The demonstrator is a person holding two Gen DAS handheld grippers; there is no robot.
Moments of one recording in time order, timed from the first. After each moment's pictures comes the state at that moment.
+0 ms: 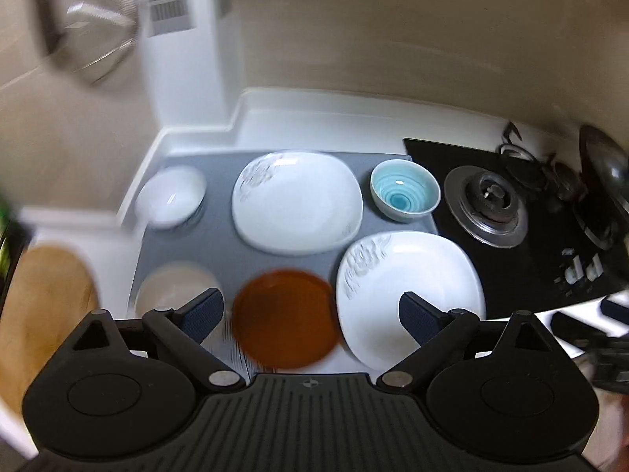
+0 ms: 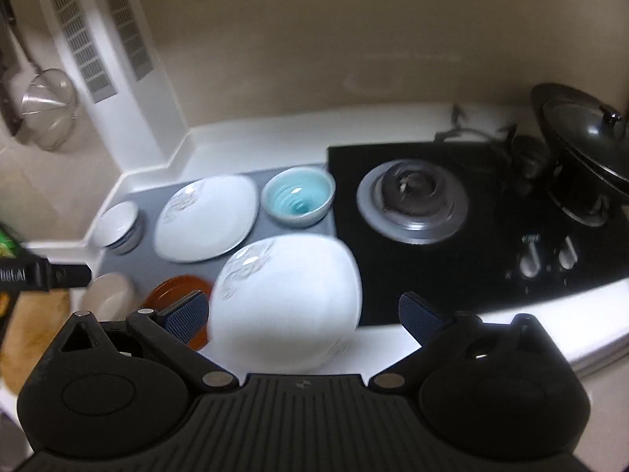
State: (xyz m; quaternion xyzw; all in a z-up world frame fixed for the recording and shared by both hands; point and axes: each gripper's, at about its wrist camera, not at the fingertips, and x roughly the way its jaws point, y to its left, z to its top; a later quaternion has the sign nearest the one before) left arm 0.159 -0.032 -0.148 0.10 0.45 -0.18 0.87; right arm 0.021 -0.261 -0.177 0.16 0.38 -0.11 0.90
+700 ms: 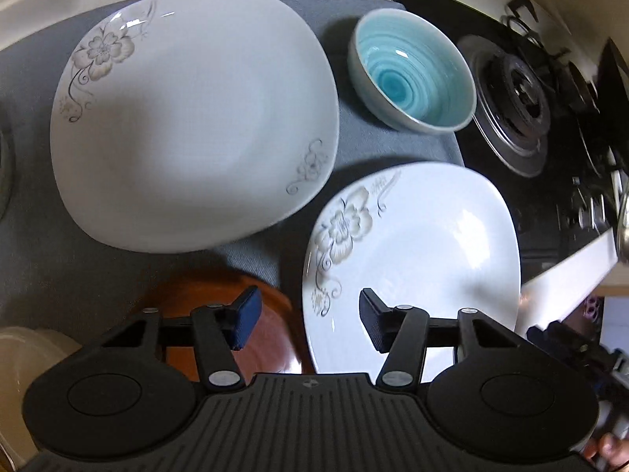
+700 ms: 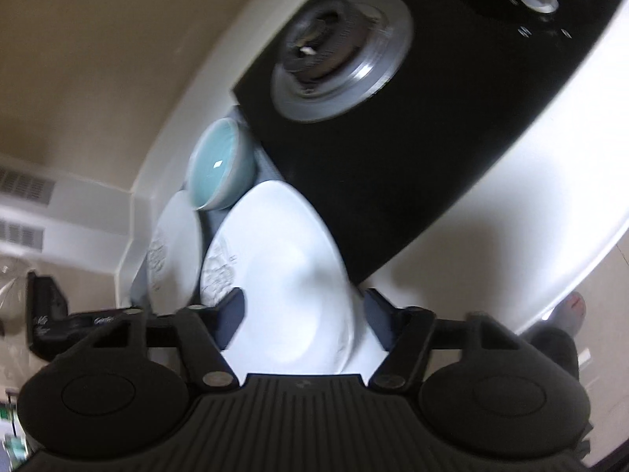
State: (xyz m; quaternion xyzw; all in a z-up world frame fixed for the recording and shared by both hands) left arm 0.332 -0.109 -0.328 0.08 0.68 -0.29 0.67; right arm 0.034 -0.350 -0.350 0.54 0.37 -0.15 0.74
